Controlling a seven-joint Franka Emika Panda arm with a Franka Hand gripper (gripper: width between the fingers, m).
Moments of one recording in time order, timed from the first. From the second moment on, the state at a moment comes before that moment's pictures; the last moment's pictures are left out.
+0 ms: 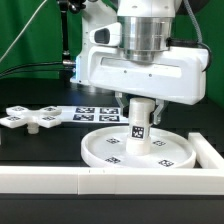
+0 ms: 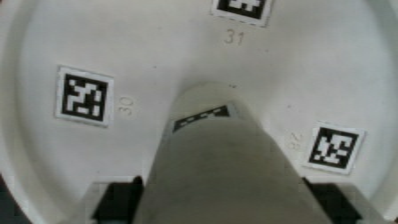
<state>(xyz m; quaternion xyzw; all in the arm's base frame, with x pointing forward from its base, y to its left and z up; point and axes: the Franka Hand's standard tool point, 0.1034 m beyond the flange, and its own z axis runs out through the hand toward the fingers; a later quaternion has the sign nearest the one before) 0.551 0.040 0.063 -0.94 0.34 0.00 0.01</state>
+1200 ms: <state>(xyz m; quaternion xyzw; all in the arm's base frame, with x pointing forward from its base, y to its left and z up) 0.554 0.038 0.064 -0.68 0.73 0.03 0.05</state>
